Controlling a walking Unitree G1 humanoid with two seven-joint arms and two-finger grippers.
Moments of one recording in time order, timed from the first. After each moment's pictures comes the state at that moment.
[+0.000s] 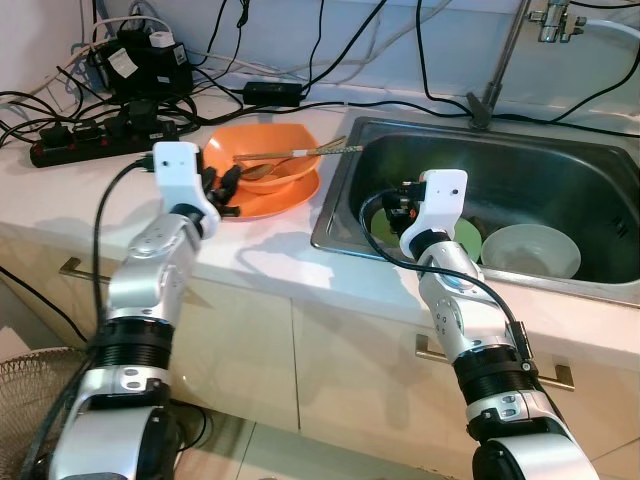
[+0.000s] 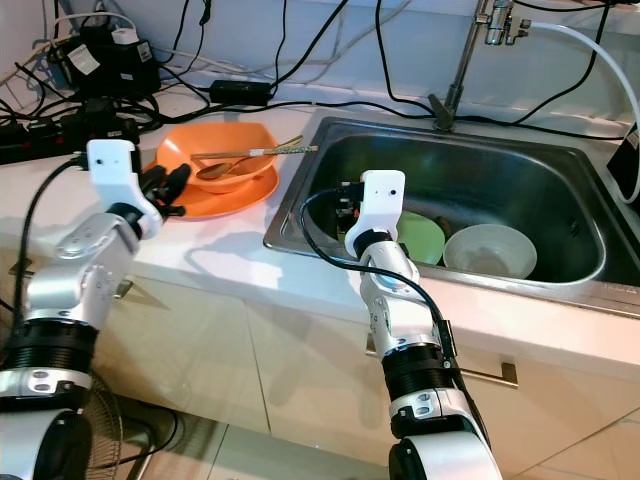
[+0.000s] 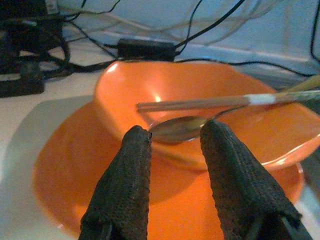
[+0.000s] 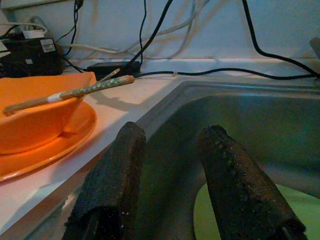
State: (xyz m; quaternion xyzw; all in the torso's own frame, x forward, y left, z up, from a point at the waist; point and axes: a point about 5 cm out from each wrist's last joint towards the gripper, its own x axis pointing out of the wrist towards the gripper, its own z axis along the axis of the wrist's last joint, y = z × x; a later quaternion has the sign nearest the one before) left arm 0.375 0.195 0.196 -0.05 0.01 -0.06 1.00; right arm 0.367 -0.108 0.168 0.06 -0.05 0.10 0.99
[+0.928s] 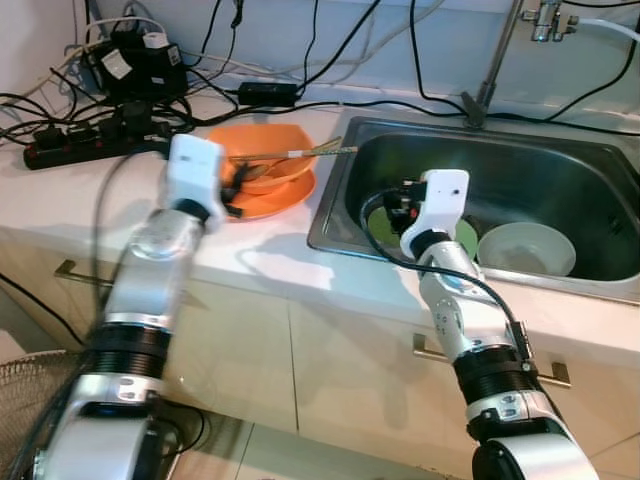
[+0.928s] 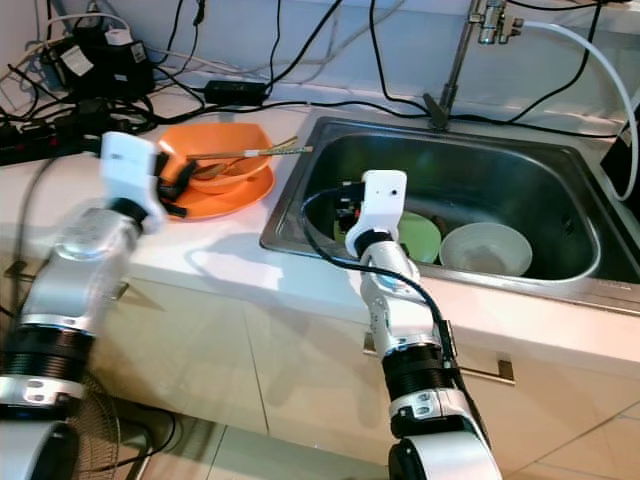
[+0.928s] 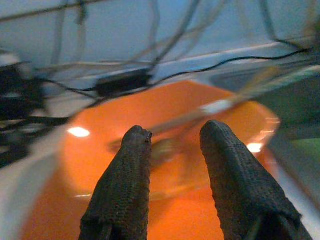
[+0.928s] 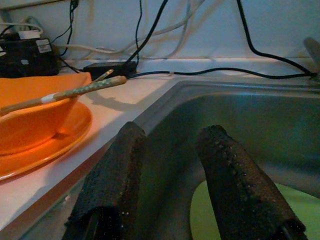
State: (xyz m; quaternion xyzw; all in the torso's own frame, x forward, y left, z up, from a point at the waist) left arm 0.370 0.161 0.203 0.08 -0.05 -0.13 0.99; right arm 0.367 -0.107 0.168 0.06 -0.05 0.10 0.99
